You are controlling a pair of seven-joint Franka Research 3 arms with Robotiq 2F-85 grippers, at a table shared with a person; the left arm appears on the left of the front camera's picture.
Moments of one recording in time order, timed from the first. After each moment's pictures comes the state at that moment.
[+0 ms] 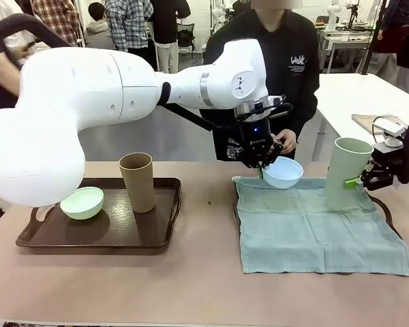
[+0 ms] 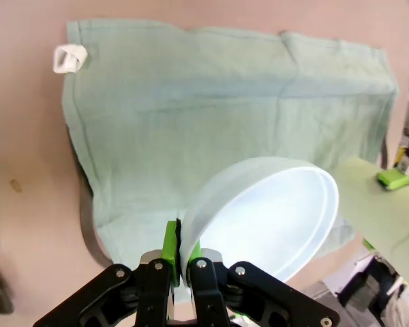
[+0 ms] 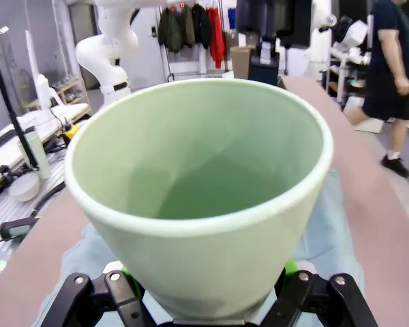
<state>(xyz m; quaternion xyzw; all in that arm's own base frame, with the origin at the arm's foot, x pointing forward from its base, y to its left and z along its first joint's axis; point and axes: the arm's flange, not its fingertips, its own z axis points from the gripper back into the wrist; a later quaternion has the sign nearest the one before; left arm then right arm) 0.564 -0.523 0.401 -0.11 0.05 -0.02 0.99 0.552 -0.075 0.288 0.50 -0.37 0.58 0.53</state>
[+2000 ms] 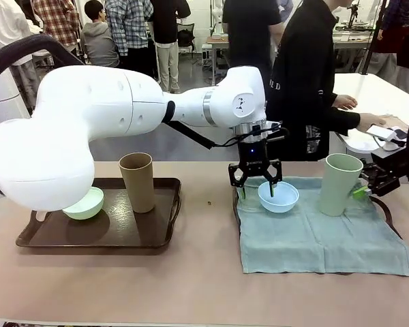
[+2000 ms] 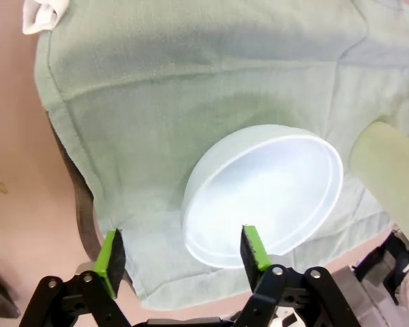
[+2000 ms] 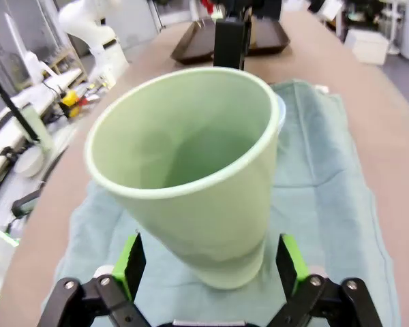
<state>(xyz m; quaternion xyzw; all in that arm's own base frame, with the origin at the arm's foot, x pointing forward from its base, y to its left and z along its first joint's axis) 0.554 -0.523 0.357 -0.09 0.11 -0.05 0.99 0.554 -0.098 0.295 0.45 -0.28 0.60 0.61</state>
